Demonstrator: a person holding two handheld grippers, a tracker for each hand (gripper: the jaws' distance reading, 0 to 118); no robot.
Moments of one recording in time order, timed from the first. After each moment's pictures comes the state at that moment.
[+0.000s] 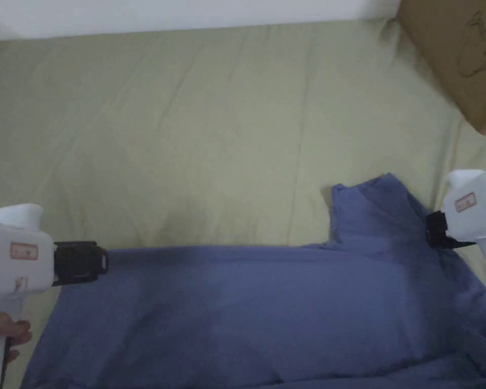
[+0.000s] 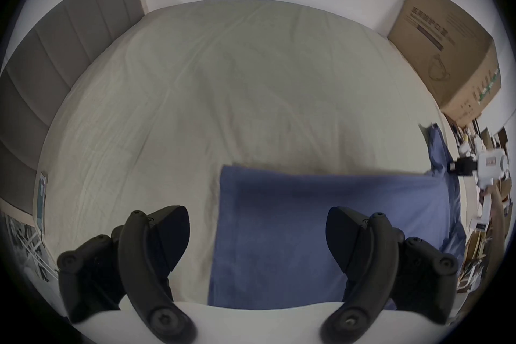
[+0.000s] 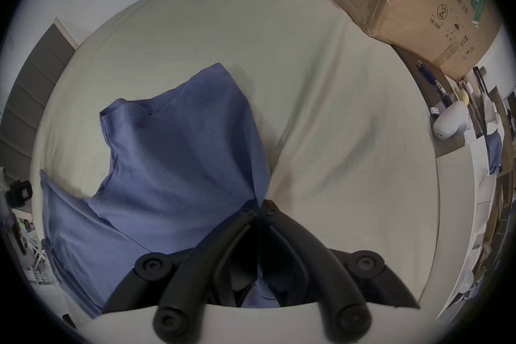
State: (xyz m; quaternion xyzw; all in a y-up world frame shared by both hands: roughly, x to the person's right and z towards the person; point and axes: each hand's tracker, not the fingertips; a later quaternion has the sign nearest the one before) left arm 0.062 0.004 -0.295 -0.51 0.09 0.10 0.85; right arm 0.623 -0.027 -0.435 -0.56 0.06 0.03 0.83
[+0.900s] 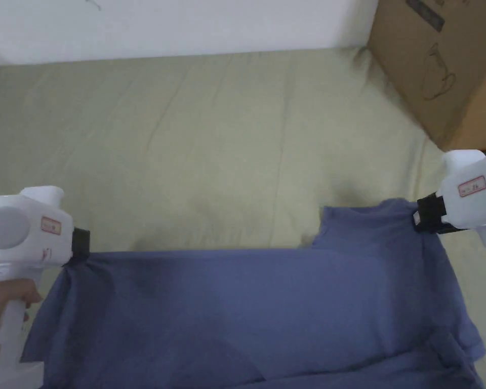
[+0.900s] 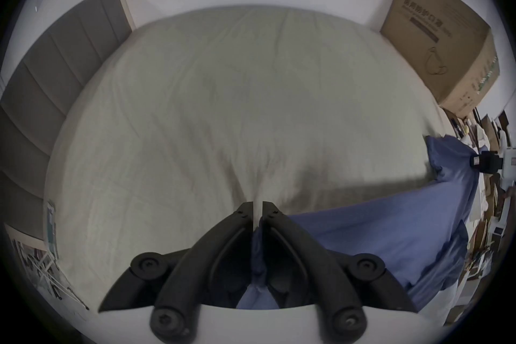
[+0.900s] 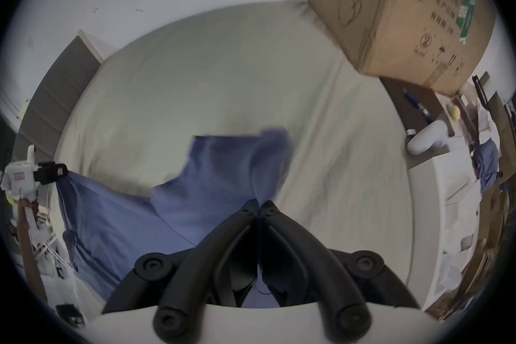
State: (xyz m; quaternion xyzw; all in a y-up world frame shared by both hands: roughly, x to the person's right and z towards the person) left arm 0.083 0.039 -0.316 -0.49 0.07 0.06 0.87; right arm 0.635 0.066 -0.387 -0.50 0.10 0.01 0.86
